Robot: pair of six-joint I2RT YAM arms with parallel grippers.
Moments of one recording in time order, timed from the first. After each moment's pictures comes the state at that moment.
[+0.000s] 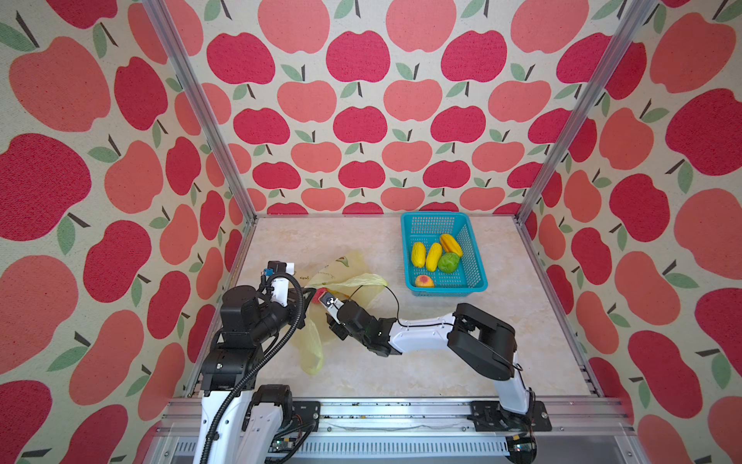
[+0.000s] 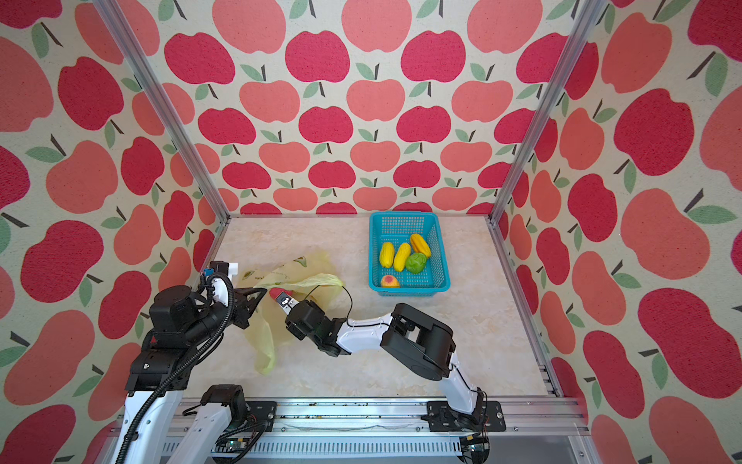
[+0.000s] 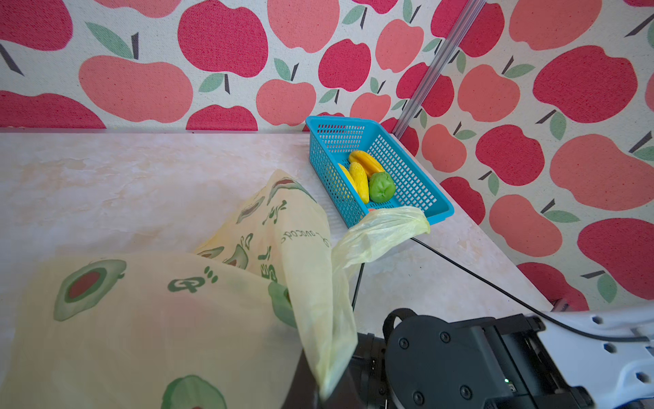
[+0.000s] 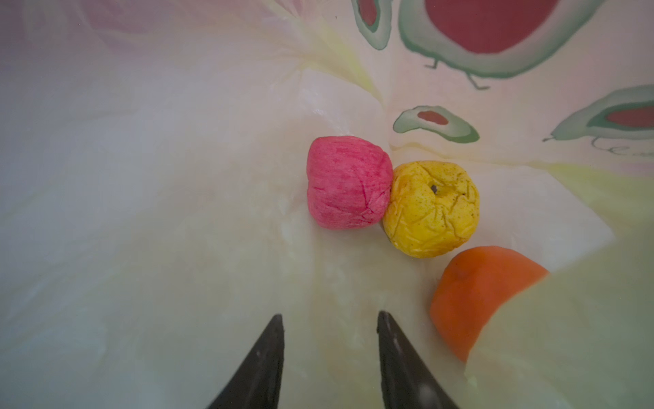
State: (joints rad) left arm -0.03 0.57 0.82 -0.63 0.58 -0.14; right arm 1.26 2.06 1.23 0.32 0.35 0.00
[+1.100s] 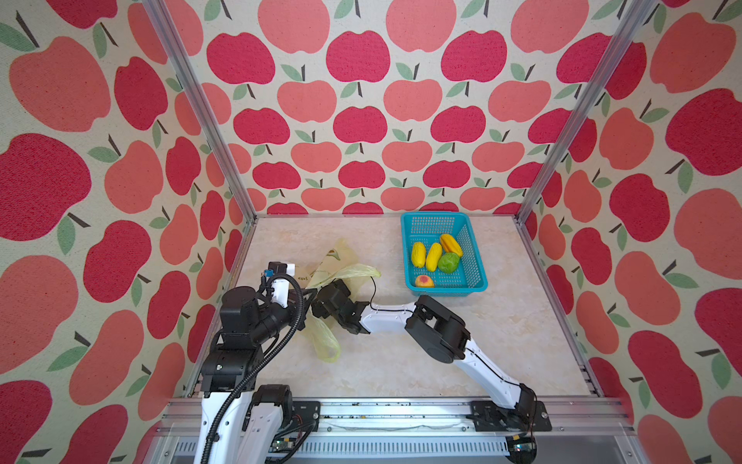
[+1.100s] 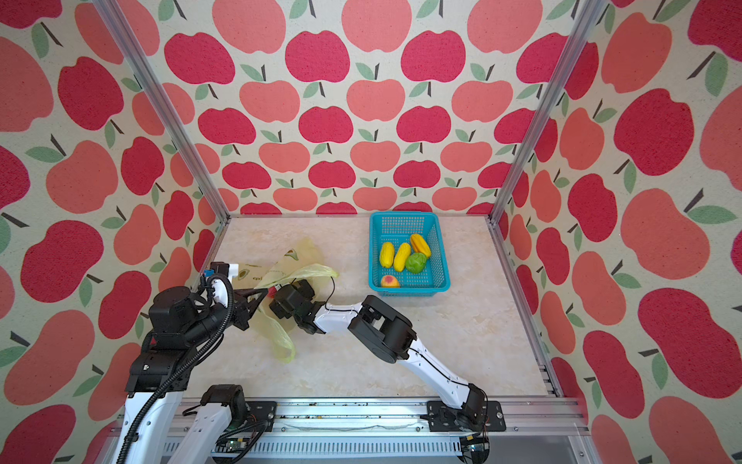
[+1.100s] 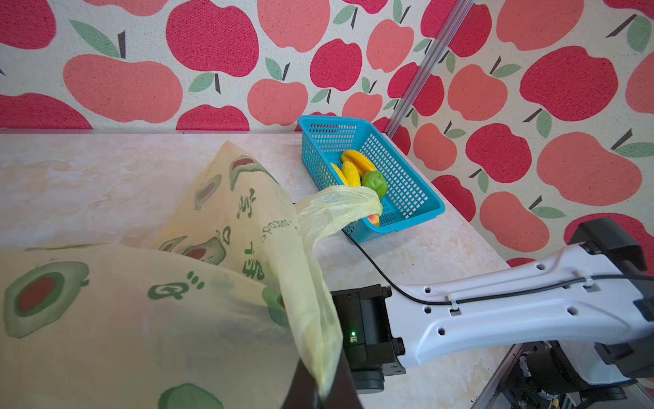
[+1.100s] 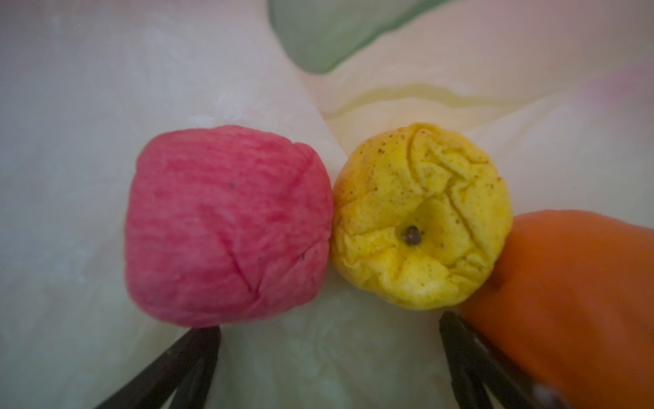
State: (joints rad) left arm -0.02 0.56 0.82 -0.63 0.61 -0.14; right arm 1.18 2.50 1.76 0.25 0.39 0.07
